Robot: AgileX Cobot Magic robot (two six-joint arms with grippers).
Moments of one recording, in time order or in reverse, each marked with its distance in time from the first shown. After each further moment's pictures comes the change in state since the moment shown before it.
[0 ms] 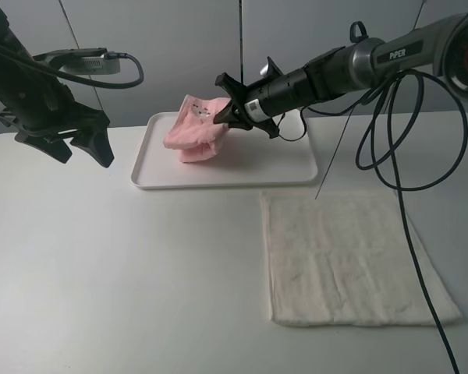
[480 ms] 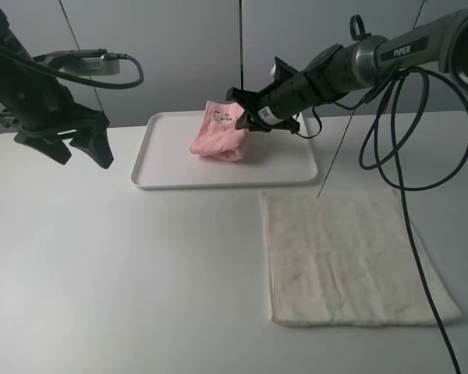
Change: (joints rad) left arm 0.000 0.000 0.000 0.000 0.011 -0.004; right arm 0.000 -0.014 0.017 -0.275 -0.199 0.088
